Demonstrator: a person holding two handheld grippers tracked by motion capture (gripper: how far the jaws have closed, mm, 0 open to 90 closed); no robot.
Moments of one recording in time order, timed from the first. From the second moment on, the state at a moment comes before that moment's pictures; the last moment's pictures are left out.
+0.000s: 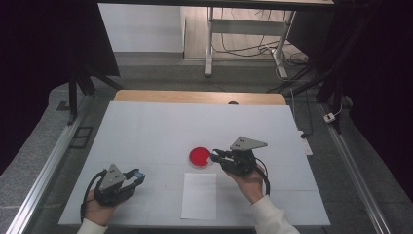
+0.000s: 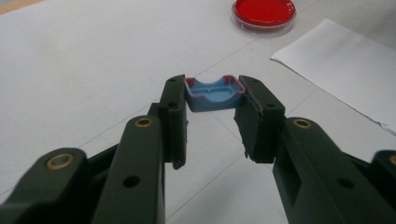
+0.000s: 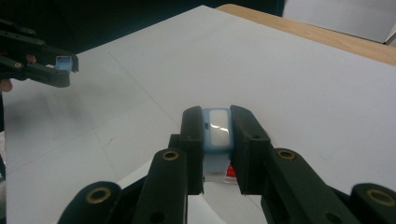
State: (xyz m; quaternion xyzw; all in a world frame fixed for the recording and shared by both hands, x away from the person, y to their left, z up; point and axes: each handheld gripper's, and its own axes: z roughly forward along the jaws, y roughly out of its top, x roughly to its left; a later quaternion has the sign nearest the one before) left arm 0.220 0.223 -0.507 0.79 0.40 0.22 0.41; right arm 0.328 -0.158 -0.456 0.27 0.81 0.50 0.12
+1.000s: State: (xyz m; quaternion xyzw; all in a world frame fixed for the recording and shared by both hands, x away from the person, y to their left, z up) left arm 0.220 0.222 -0.507 0.79 0.40 0.22 0.41; right arm 0.297 -0.148 -0.468 0.24 0.83 0.49 0.09
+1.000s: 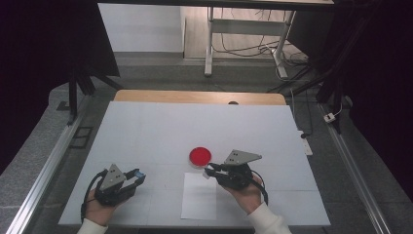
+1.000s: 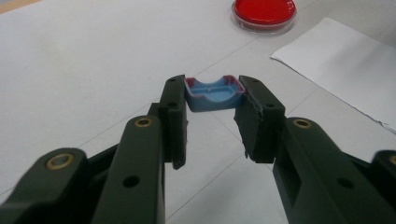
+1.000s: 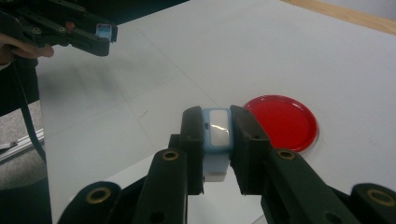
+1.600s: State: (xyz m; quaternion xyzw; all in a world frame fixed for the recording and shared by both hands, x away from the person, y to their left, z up) left arm 0.220 0.221 -0.507 0.79 0.40 0.22 0.41; right arm 0.286 -0.133 -0.477 0.21 0.85 0.47 0.08
